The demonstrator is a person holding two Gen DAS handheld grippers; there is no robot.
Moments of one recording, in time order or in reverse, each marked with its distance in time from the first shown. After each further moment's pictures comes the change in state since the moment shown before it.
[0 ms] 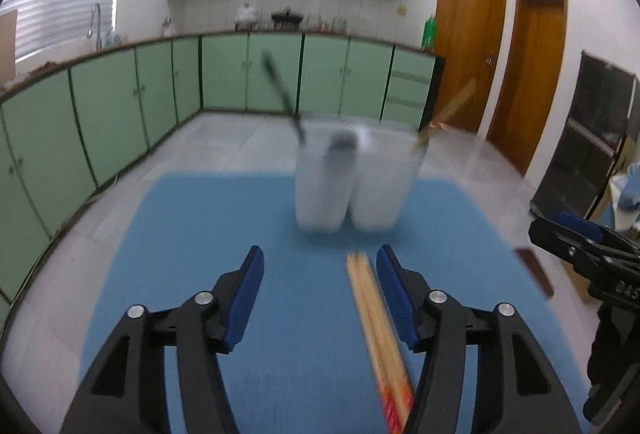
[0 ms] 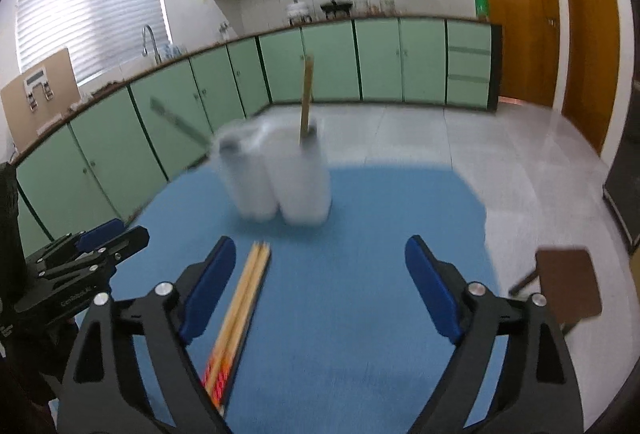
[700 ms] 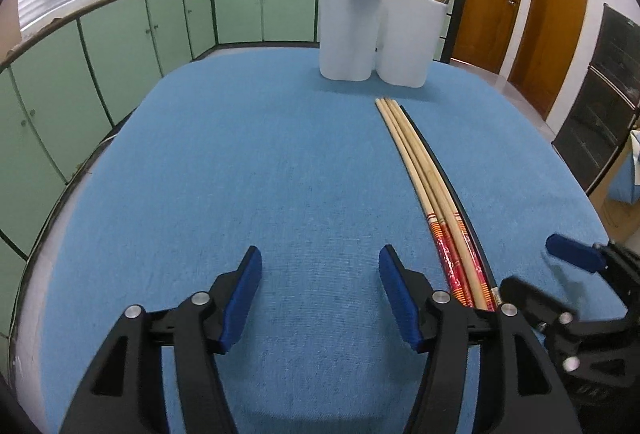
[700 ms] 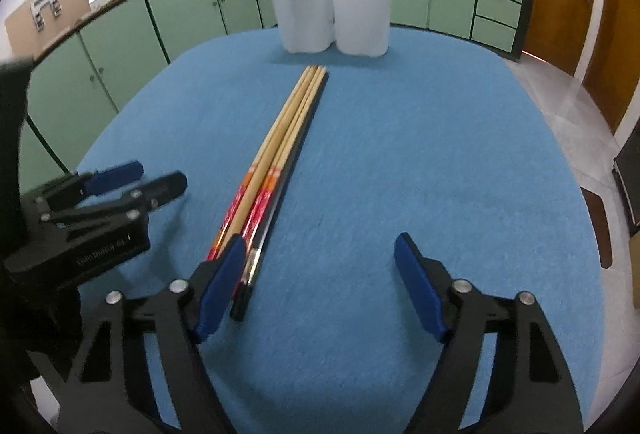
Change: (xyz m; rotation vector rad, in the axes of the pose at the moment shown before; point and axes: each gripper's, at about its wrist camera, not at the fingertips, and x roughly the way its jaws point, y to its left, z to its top) left arm 0.008 0.004 -0.094 0.001 0.209 0.073; right arm 0.021 0.066 -0.114 -0.108 0.275 0.015
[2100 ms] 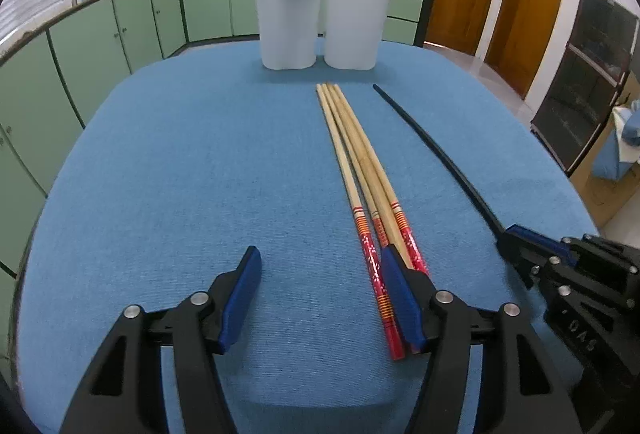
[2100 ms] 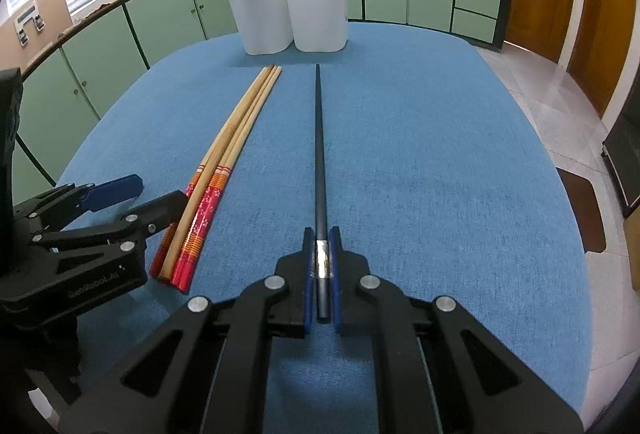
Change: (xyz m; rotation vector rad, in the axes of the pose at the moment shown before) left arm 0.010 -0.045 0.001 0.077 0.040 -0.055; right arm -0.003 -0.041 -0.007 0.069 -0.018 -0.032
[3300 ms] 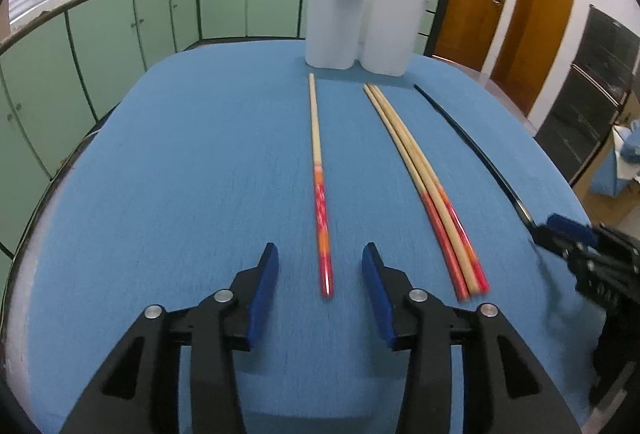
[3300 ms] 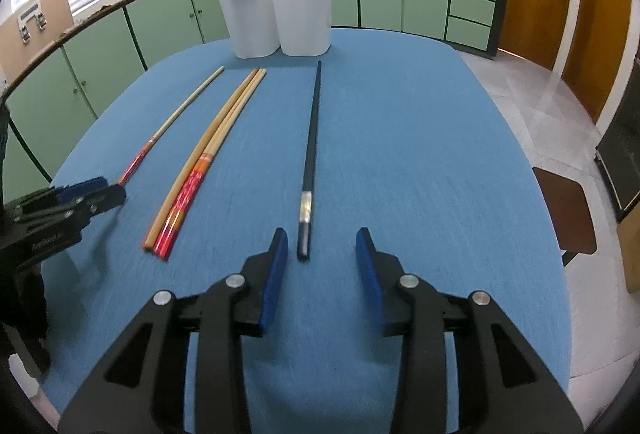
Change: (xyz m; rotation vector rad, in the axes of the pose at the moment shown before) left arm -0.028 0.047 -0.030 -0.060 -0.033 -0.030; right arm -0.021 -0.018 -0.018 -0.015 -0.029 -0.016
